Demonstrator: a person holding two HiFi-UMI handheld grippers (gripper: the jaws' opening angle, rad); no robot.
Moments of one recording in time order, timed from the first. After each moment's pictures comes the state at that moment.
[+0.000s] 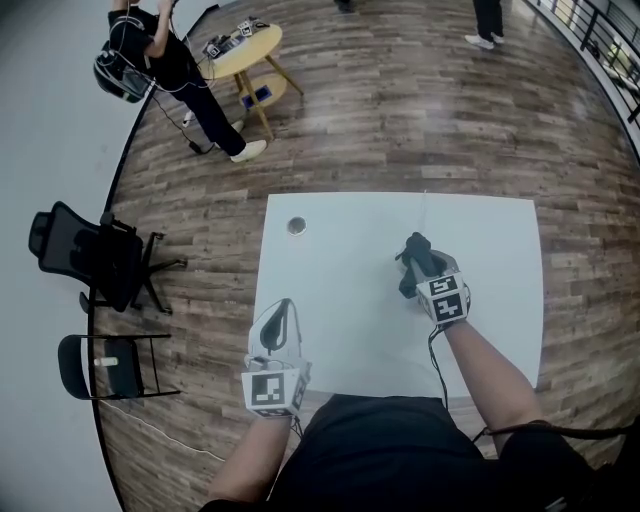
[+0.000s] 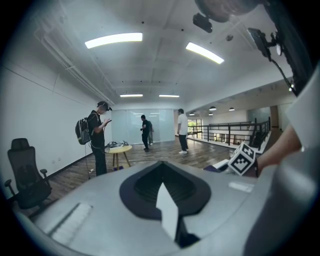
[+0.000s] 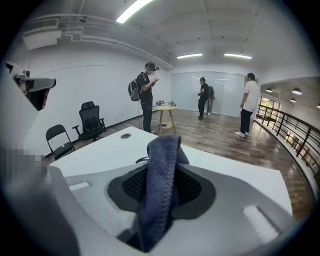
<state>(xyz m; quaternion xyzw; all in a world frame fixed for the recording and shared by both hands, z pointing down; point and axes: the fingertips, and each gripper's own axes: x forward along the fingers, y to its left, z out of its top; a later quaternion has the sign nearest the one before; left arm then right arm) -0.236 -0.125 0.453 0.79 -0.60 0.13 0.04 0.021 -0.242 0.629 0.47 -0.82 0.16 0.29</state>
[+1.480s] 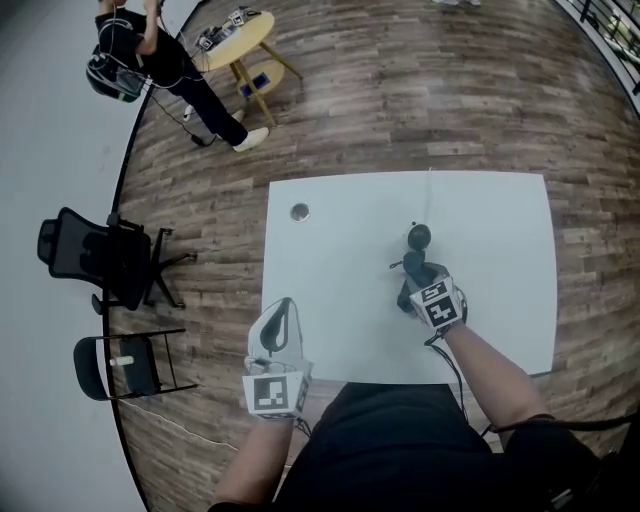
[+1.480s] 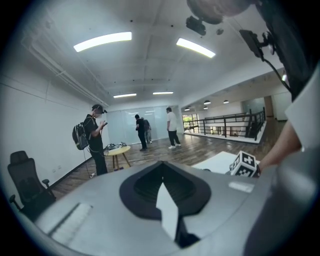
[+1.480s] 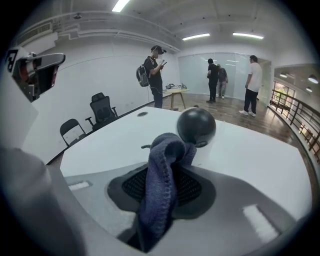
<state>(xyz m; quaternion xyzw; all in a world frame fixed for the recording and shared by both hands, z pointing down) -0.245 -0.111 0.443 0.78 -0.60 0.17 0.02 -0.023 -0.175 0.691 0.40 -0.83 0.22 0.33</state>
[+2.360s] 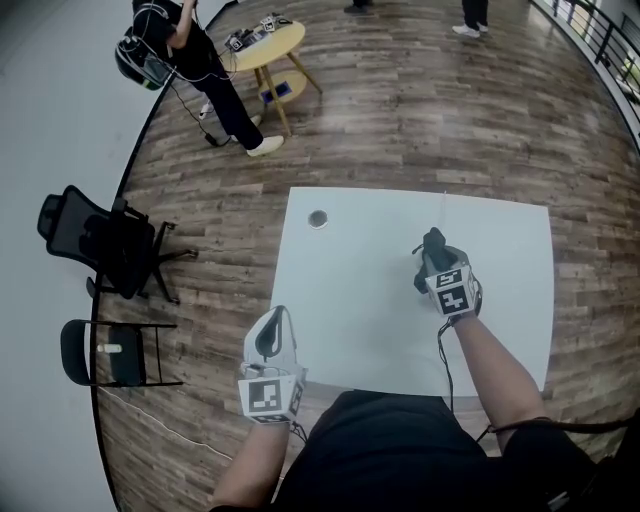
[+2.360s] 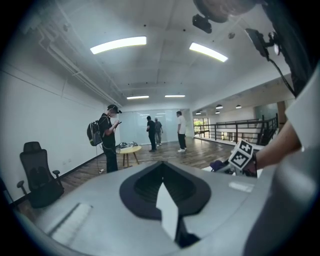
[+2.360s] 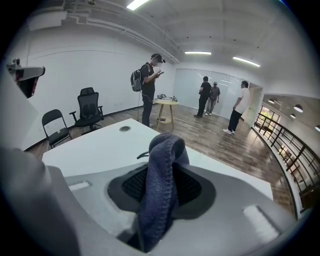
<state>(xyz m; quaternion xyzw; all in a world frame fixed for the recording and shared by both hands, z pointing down) -0.283 -0.091 0.446 0.76 -0.64 0.12 0.04 0.012 -0.250 0.625 0.47 -0.80 0.12 0.35</state>
